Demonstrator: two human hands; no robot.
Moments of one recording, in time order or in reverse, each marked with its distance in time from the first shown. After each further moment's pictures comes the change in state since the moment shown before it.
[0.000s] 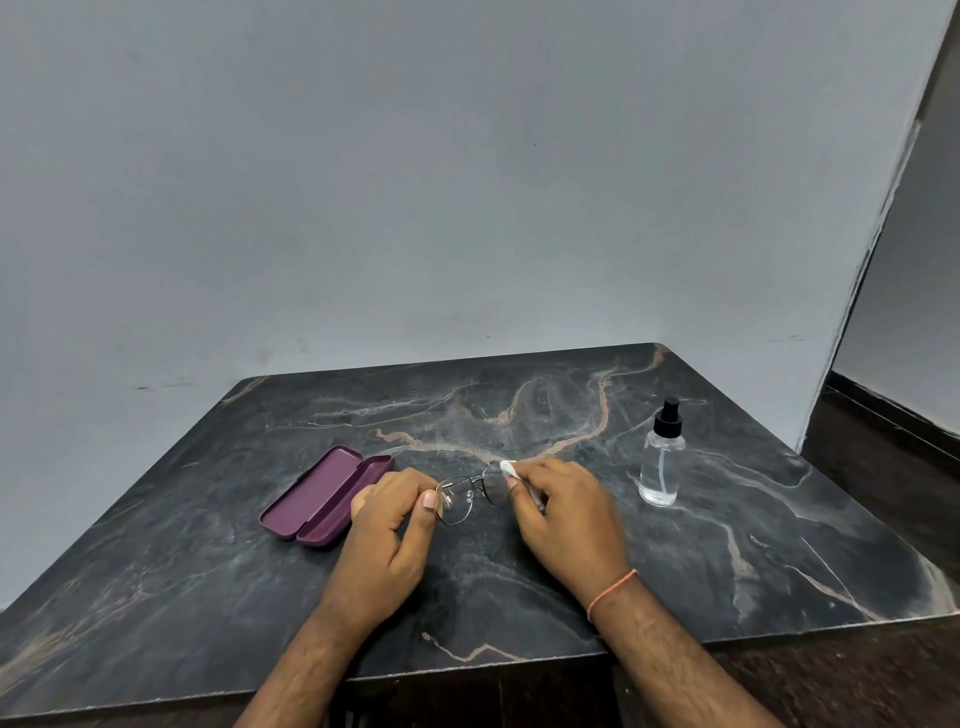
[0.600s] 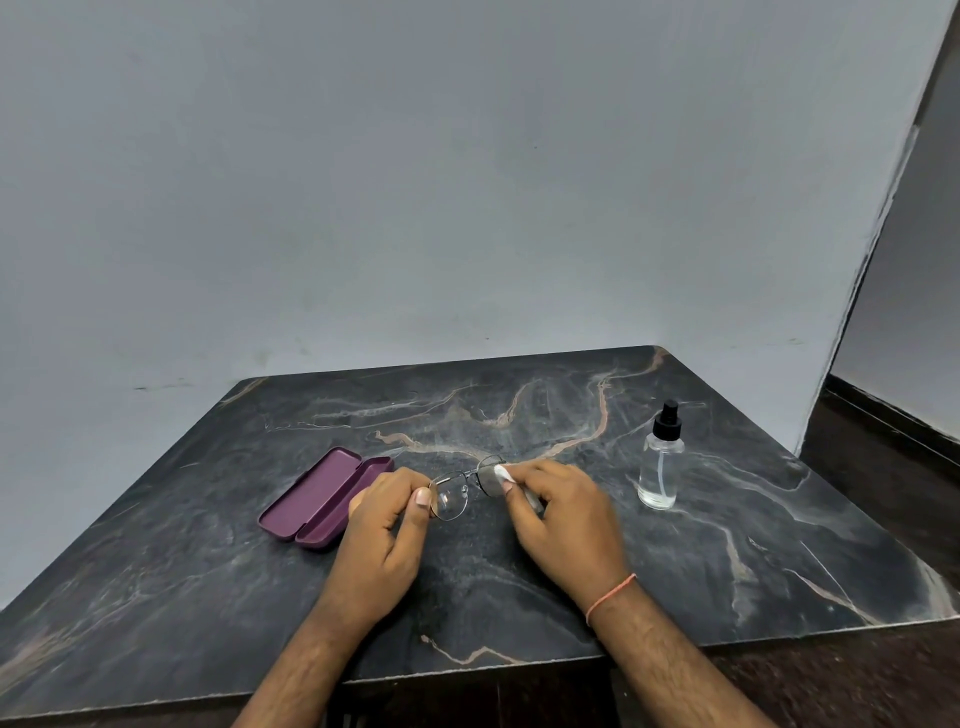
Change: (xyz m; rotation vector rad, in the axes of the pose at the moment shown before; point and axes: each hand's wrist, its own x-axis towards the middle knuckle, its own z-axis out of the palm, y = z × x) left_hand 0.002 -0.007 0.001 -0.053 0.026 -0.020; right_hand -0.002 -0.002 0.000 0.039 0.009 -0.030
